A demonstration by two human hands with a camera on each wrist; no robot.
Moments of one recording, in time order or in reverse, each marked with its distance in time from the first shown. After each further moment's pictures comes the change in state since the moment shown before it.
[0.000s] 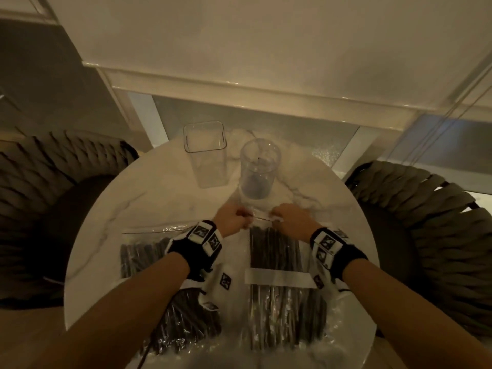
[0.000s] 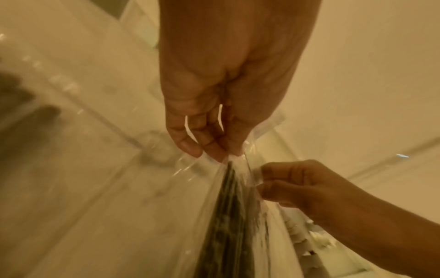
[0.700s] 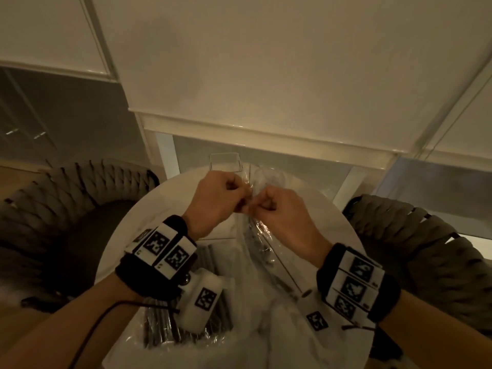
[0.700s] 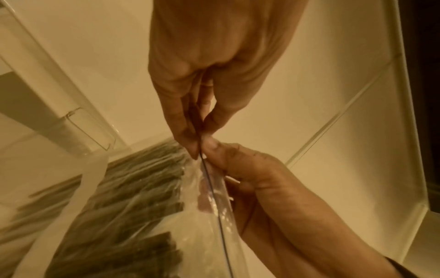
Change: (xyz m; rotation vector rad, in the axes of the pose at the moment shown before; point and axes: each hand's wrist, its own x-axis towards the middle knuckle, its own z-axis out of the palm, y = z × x) left_hand -0.175 0.091 -0.079 -0.199 0.327 0.375; right_hand -0.142 -0.154 -0.052 0.571 0.542 -0.269
